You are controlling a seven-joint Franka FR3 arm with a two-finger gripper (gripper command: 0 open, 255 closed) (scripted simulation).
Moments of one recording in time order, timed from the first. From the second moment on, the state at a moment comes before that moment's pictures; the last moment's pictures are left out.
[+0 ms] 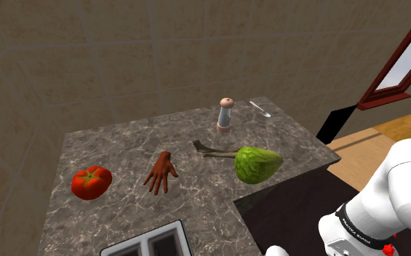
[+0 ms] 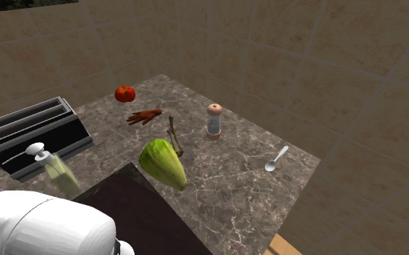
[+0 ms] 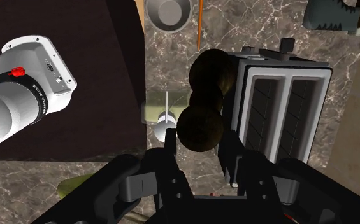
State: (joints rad) arm 0.28 -0.77 0.78 -1.86 0.51 1.32 1.30
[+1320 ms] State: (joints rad) arm 0.34 -0.88 0.84 -2.18 0.60 1.53 1.25
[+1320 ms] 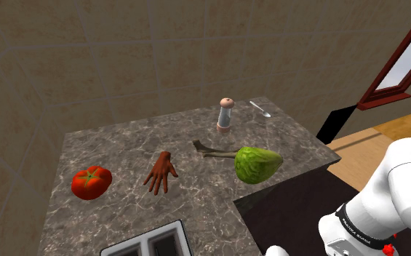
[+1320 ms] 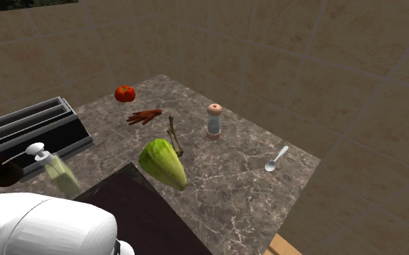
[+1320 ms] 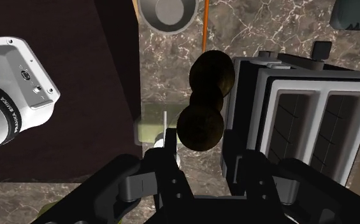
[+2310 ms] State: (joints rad) arm 0.36 -0.92 0.94 -2.36 0.68 1.69 1.23
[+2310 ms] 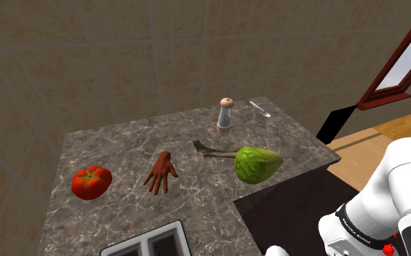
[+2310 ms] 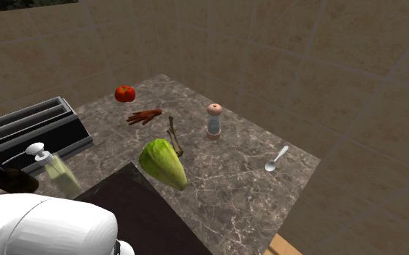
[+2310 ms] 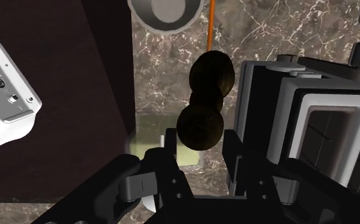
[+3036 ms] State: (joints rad) arm 0.36 -0.92 0.95 -2.38 0.69 1.72 1.23
